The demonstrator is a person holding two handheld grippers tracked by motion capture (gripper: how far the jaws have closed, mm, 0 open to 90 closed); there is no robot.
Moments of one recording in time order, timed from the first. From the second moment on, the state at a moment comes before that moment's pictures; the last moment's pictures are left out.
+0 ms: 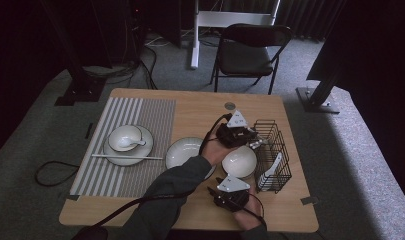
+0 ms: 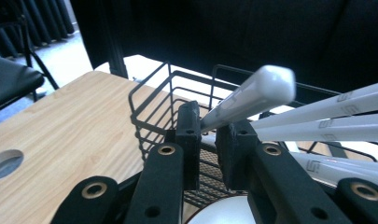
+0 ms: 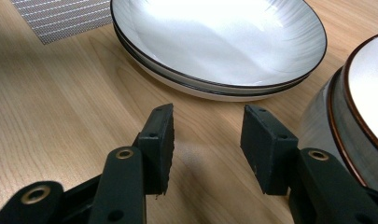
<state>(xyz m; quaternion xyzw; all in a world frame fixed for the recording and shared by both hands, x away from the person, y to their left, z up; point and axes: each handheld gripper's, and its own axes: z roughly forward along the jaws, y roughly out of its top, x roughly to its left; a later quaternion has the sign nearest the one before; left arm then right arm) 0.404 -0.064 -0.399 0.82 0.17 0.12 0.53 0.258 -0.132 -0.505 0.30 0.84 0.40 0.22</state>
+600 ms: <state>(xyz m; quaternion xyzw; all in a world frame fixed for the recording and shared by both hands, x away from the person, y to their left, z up) 0.398 -0.050 -0.380 0.80 0.17 0.14 0.55 0.258 -0.132 -0.505 0.30 0.84 0.40 0.22</state>
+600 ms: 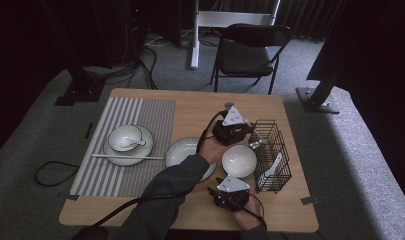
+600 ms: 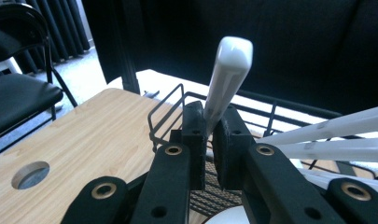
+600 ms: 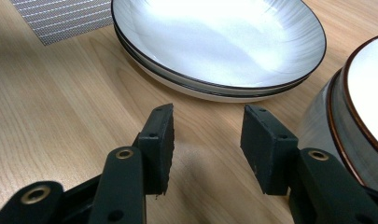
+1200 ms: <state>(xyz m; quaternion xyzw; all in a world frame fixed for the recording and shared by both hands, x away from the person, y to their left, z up) 0.390 0.011 -0.332 0.77 0.18 0.14 0.60 0.258 -0.130 -0.502 0.30 0.84 0.40 0.23</state>
